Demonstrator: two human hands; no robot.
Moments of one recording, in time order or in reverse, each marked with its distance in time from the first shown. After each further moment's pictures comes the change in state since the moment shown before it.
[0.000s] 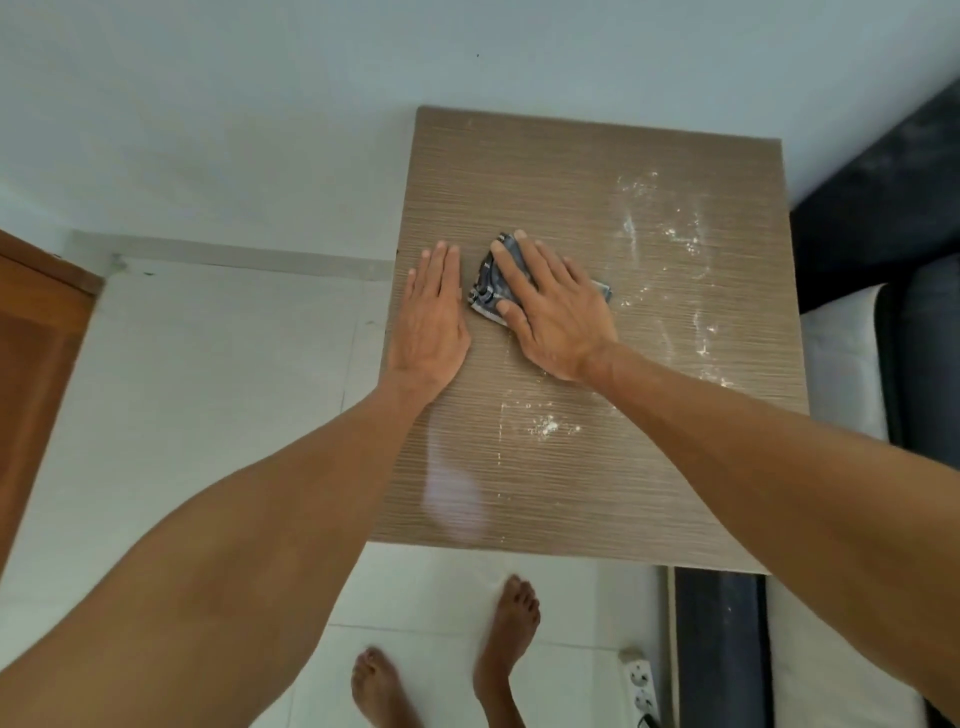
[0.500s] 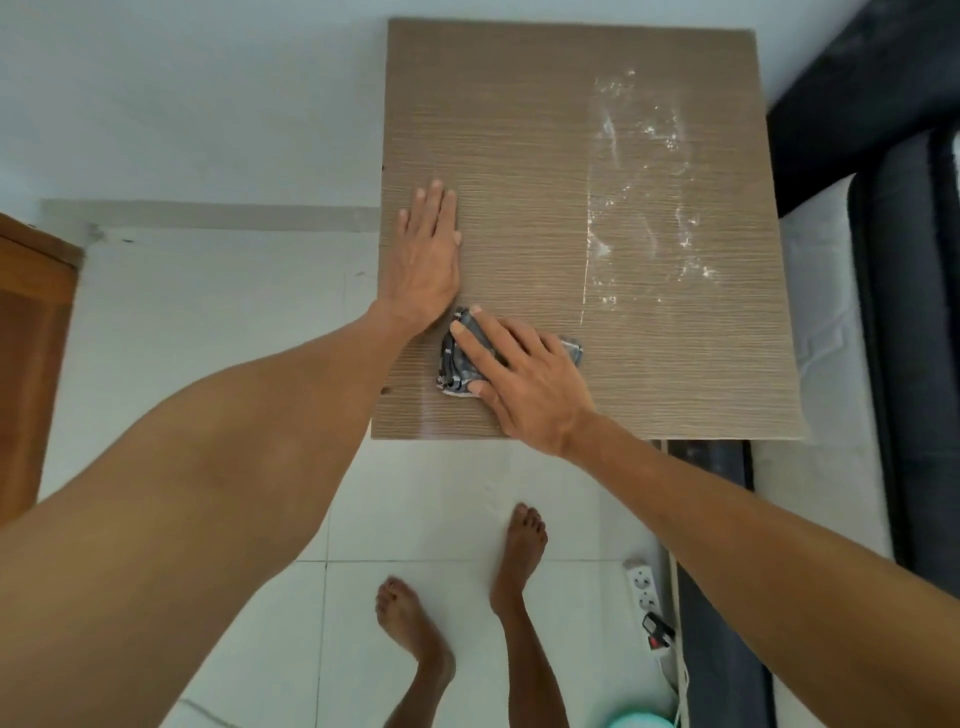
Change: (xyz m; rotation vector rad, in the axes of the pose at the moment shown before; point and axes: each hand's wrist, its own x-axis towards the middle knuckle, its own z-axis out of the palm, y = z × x) left_hand -0.028 -0.002 -0.006 0.085 -0.114 0.095; right_hand -0.148 -0.099 0.022 0.042 0.049 -0.138
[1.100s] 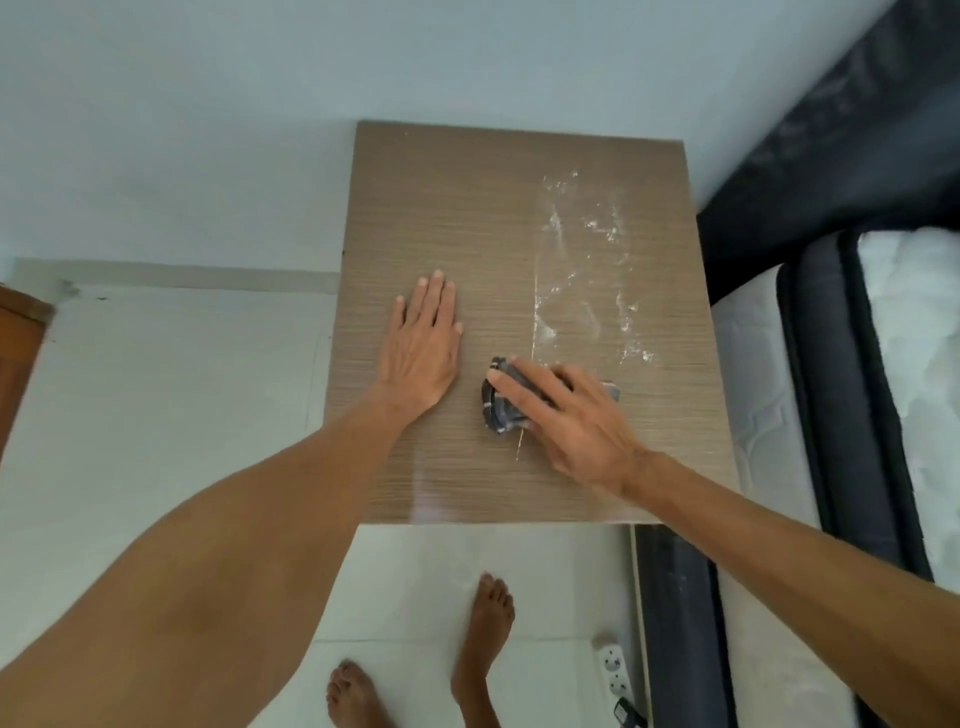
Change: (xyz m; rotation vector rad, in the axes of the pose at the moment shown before) left_hand 0.002 0.047 0.012 0.088 -0.063 0.030; right_hand -0.026 0.103 -0.030 0.070 0.154 -0.105
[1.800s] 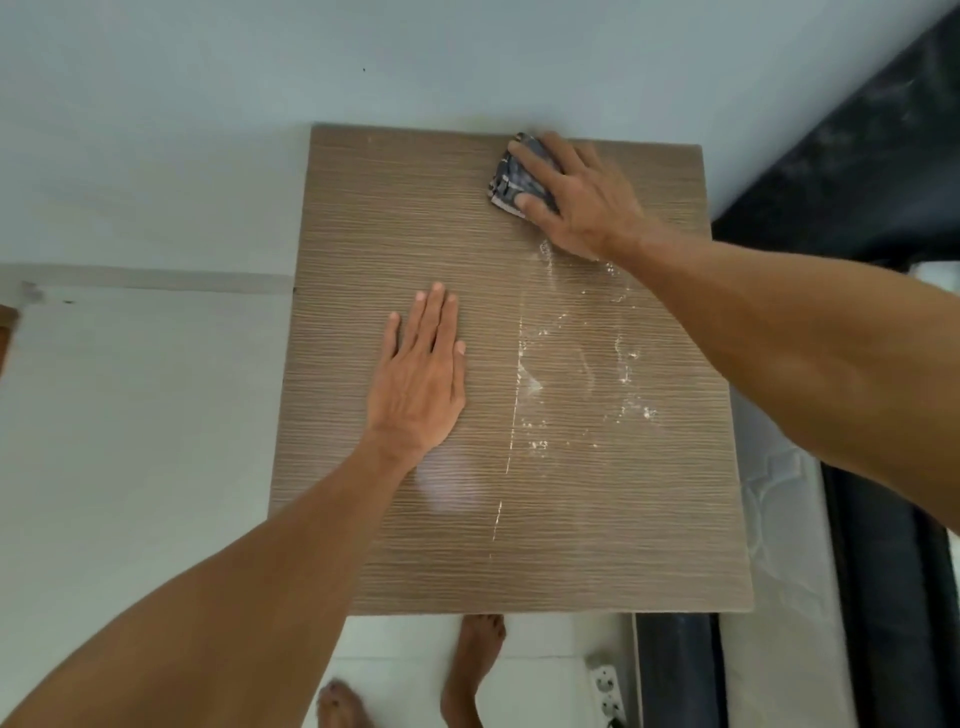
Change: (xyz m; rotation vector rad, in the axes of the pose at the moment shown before) left_hand 0.037 0.023 0.013 0.039 0.049 -0.039; right_hand 0.201 0.217 -0.014 -0.138 -0.173 0.293
